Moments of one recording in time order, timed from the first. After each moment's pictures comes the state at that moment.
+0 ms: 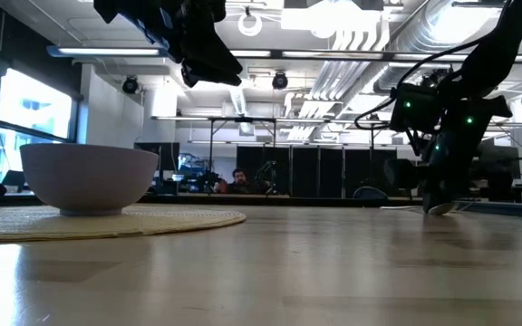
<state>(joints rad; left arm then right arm) 0.09 1.31 0.94 -0.16 0.04 -0.11 -0.40 1.42 0.41 -0.25 0.57 1.15</state>
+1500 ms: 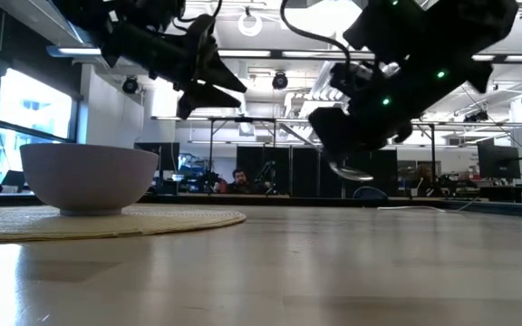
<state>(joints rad) 0.27 1.31 0.72 0.26 0.11 -0.43 0.18 1.70 0.74 0.18 0.96 0.49</state>
